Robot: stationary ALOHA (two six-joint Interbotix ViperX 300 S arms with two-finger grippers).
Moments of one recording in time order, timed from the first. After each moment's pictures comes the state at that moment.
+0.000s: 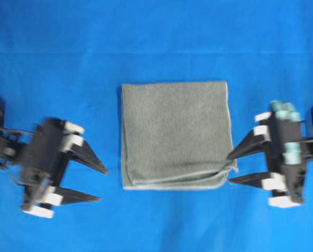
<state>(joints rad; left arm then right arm) -0.34 -0.45 0.80 -0.03 0.12 -0.15 0.39 -0.56 0.82 -0.42 0.42 0.75</state>
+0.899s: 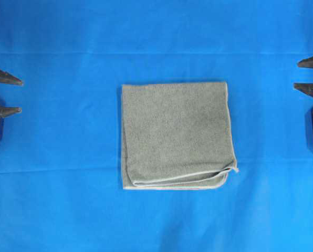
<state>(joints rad) 0.02 -1.32 1.23 -0.03 0.25 0.04 0.16 -1.24 1.13 -0.75 0.62 0.87</state>
